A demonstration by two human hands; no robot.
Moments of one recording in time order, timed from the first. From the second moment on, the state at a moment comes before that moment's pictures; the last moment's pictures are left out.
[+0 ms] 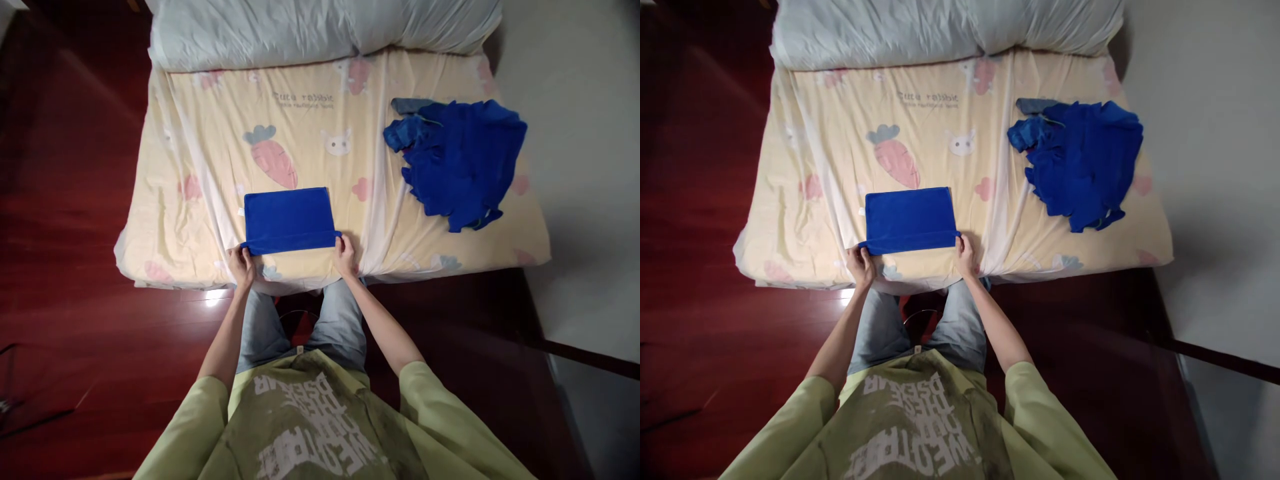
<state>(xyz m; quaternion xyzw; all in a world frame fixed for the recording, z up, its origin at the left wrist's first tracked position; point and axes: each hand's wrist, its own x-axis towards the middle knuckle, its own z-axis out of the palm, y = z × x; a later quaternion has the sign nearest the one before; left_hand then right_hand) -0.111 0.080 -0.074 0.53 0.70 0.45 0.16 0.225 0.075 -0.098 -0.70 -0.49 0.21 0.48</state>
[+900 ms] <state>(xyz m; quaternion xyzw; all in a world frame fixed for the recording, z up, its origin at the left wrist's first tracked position) -0.101 0.081 -0.065 0.53 0.71 0.44 0.11 0.222 0.081 -0.099 -0.68 -0.49 0.22 0.49</state>
